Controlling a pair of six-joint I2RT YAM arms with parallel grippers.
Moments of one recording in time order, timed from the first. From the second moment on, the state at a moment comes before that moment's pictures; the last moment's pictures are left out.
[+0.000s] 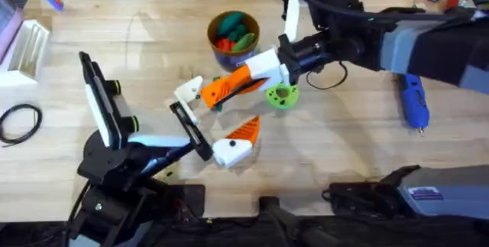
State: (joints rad) left arm -0.36 0.01 0.01 -0.05 0.62 -0.11; right arm 0.46 1.55 0.94 -0.30 -1.23 0.51
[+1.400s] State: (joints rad) left arm -0.35 0.01 0.01 -0.06 0.63 -0.13; right arm 0.40 1.77 0.94 0.06 -1.47 0.81
